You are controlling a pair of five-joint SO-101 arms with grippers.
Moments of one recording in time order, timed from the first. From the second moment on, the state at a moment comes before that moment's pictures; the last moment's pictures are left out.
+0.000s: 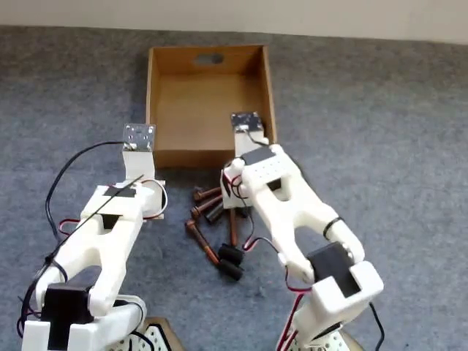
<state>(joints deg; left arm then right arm) -3.7 -14.4 58.4 29.1 3.1 -29.1 7.6 21.1 58.9 -13.9</state>
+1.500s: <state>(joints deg) -3.7 -14.4 58.4 29.1 3.1 -10.5 -20.4 55.6 54.0 20.0</state>
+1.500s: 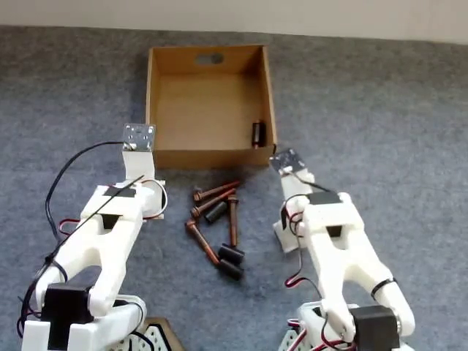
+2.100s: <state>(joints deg) -3.7 -14.4 58.4 29.1 3.1 -10.5 -12.3 51.1 54.0 26.6</state>
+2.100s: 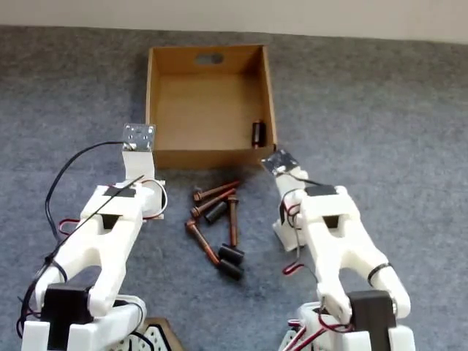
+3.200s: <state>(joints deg) 0.0 -14.4 52.1 44.2 3.5 -11.4 -48.7 68.2 43.3 0.2</state>
